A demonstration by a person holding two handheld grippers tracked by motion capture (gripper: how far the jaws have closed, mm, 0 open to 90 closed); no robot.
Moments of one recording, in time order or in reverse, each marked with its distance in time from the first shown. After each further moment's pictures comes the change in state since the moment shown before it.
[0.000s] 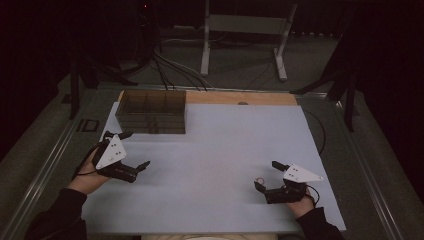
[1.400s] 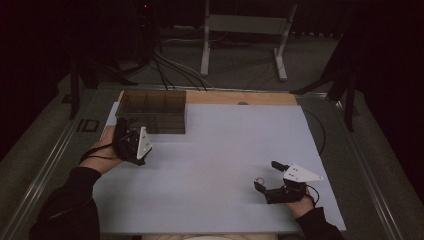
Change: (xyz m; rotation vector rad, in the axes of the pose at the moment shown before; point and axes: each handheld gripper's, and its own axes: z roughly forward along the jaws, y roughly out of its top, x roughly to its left) left arm 0.010 0.006 0.064 0.365 0.256 0.414; right arm 0.000 0.000 0.000 -0.005 0.012 0.009
